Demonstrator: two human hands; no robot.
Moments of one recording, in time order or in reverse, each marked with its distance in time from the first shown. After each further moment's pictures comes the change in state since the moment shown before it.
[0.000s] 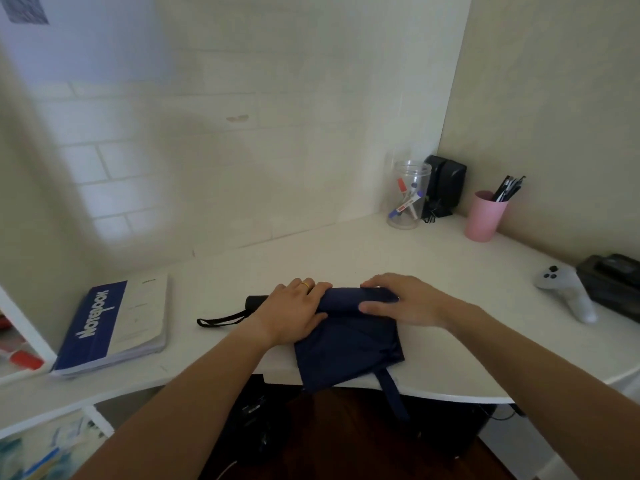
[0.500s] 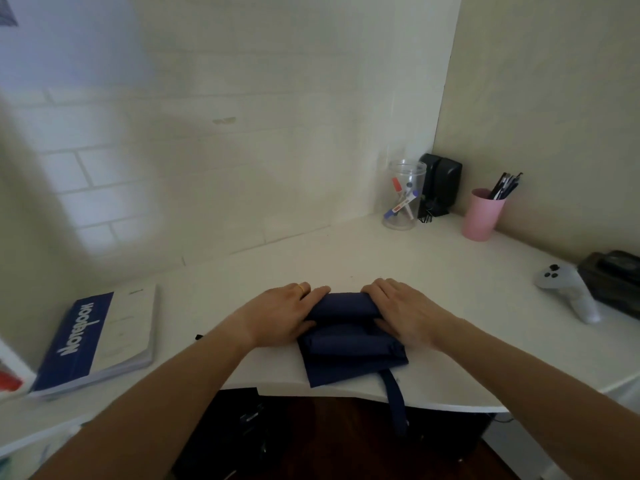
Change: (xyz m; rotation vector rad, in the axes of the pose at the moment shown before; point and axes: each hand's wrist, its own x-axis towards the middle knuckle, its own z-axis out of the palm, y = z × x) left_hand 0.007 -0.016 -0.010 0.077 -0.031 0.182; right_hand 0.012 0.033 0.033 -0.474 0.206 -0.260
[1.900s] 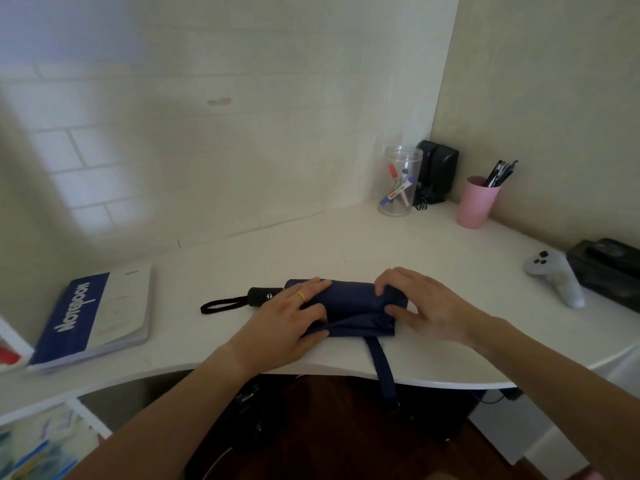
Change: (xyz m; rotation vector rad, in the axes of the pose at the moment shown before) left_hand -0.036 0.056 0.011 -0.215 0.296 0.009; right_hand -0.053 0.002 -0.032 0.417 0.092 -0.010
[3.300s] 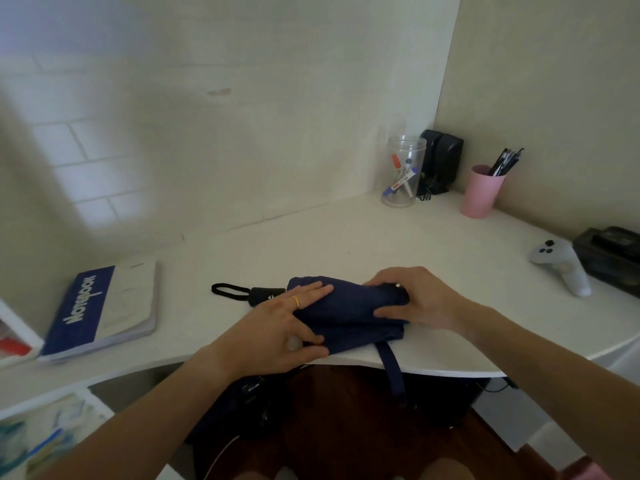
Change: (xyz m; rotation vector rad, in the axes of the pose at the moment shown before) left_hand -0.022 0.004 -0.023 -0.236 -0.067 0.034; right_hand 0.015 -0.004 0.011 0.179 -0.031 0.103
